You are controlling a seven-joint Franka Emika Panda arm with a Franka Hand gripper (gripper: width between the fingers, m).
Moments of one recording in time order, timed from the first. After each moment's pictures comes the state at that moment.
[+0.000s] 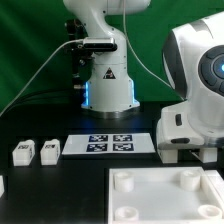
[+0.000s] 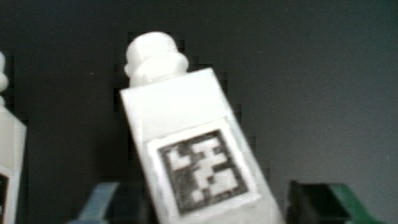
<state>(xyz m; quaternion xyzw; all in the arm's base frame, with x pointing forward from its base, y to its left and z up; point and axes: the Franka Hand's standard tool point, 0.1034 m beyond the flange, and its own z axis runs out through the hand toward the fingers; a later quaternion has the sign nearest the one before) 0.396 0.189 0.011 -0.92 0.05 0.39 0.08</state>
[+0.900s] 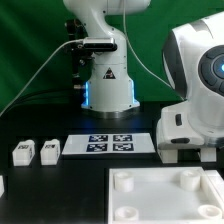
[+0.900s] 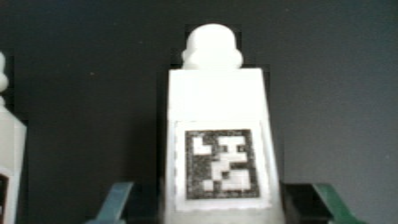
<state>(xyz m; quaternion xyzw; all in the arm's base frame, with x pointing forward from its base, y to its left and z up) 0.397 0.188 0.012 -0.92 0.05 0.39 0.08</state>
